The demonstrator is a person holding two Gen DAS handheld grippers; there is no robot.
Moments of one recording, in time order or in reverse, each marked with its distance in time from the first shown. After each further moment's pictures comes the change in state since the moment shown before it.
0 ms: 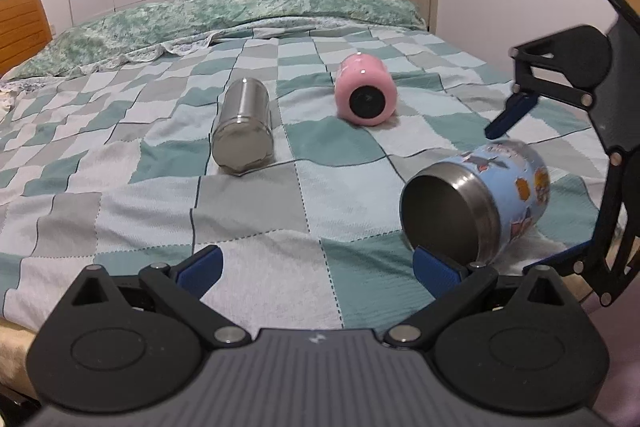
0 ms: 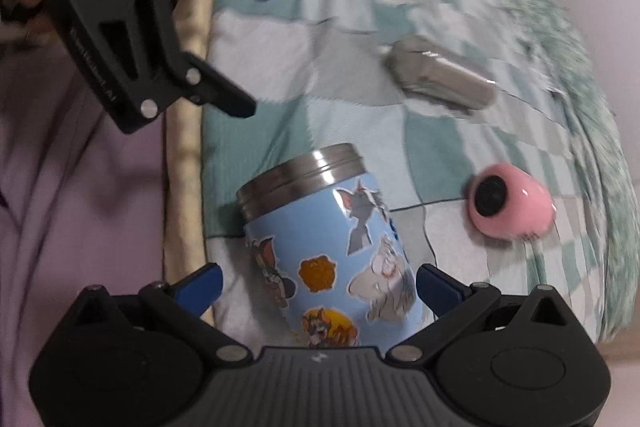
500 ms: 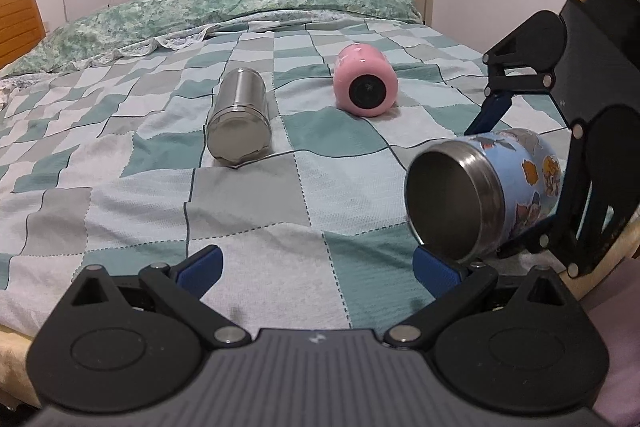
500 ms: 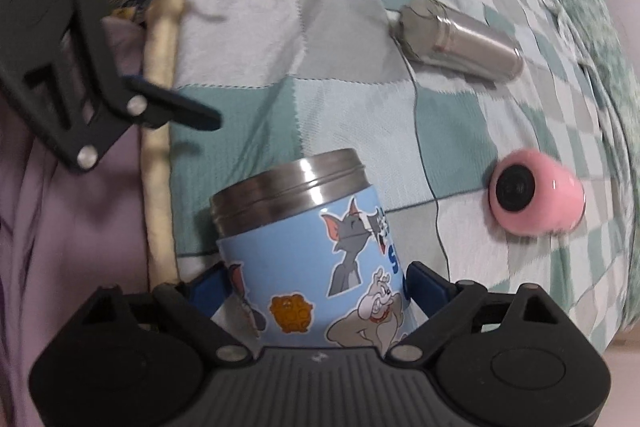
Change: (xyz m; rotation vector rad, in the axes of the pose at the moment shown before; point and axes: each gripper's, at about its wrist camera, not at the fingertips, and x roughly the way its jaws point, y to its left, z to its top) left arm 0.011 0.004 -0.005 0.012 0.011 -0.018; right arm 0.032 -0.032 0.019 0.077 0.113 0.089
